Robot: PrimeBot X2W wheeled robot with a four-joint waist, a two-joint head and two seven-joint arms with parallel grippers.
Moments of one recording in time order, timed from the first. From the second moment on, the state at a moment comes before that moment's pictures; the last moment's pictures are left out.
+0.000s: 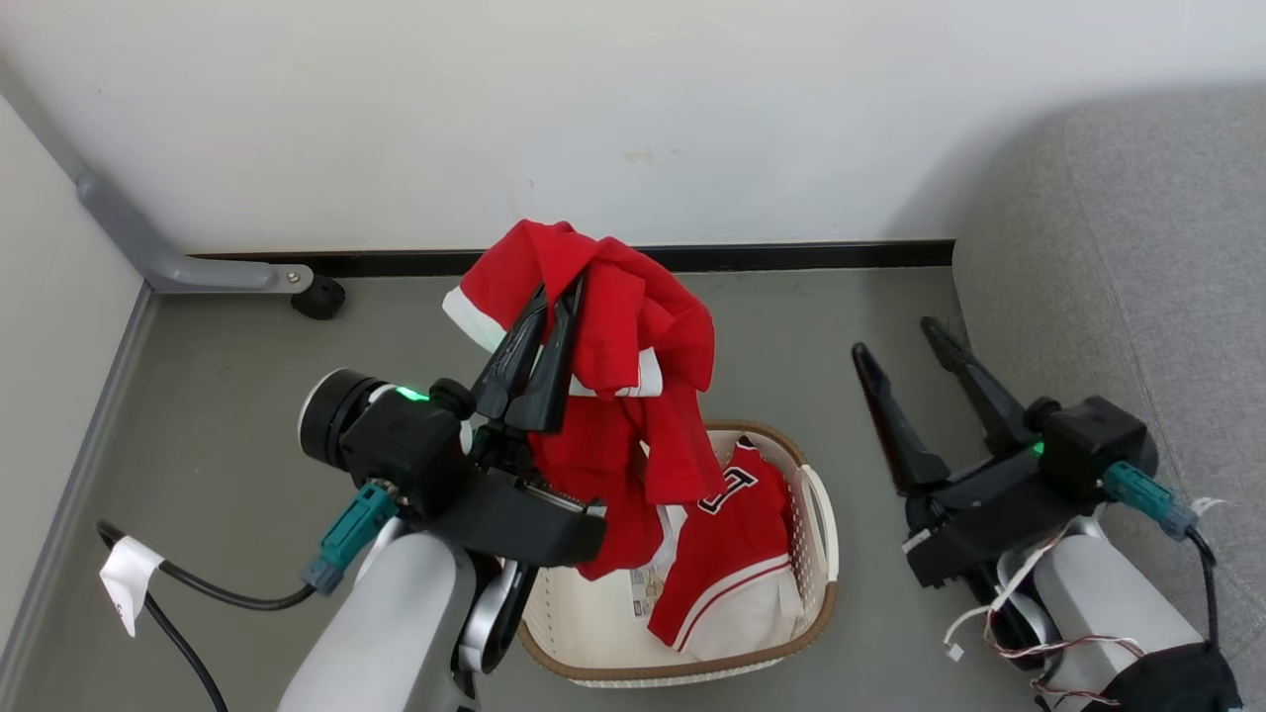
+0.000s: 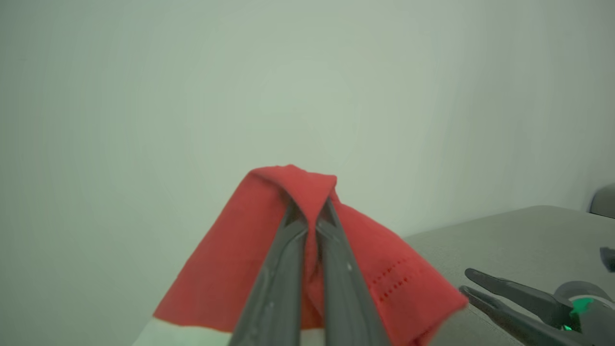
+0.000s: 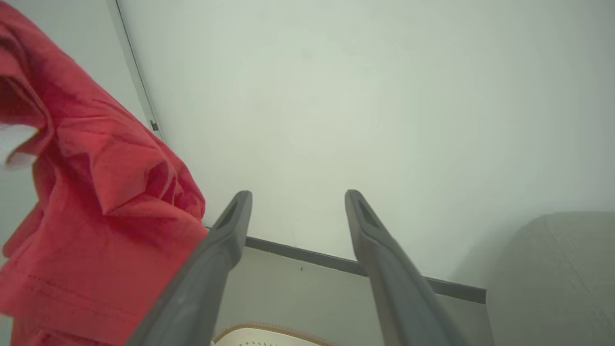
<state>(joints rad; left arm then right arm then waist) -0.44 0.10 -0.47 0.12 -0.40 -0.01 -0.25 -0.38 -0.19 0.39 0.33 0.35 0.12 -0.26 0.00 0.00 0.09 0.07</state>
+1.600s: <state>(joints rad) -0.47 0.05 -0.51 0.15 -0.37 -0.05 -0.25 -0.63 -0.12 0.84 0.52 0.47 0.12 -0.26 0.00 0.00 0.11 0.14</state>
